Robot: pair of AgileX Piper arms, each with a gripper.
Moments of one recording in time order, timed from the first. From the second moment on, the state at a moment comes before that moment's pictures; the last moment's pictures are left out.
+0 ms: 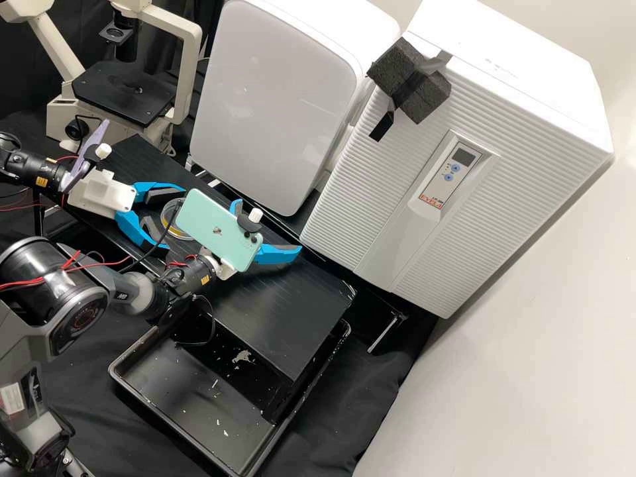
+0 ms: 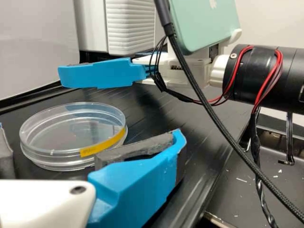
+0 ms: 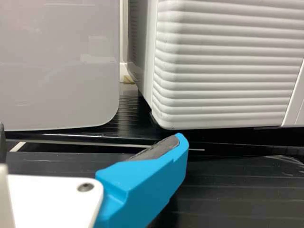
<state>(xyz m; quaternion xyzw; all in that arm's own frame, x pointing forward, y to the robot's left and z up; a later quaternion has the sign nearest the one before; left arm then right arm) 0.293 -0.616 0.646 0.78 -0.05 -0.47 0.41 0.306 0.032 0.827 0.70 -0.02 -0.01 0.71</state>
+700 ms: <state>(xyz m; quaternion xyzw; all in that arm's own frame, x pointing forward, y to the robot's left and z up) 0.303 -0.611 0.632 0.77 -0.06 -0.48 0.43 0.306 0.032 0.827 0.70 -0.02 -0.01 0.71</state>
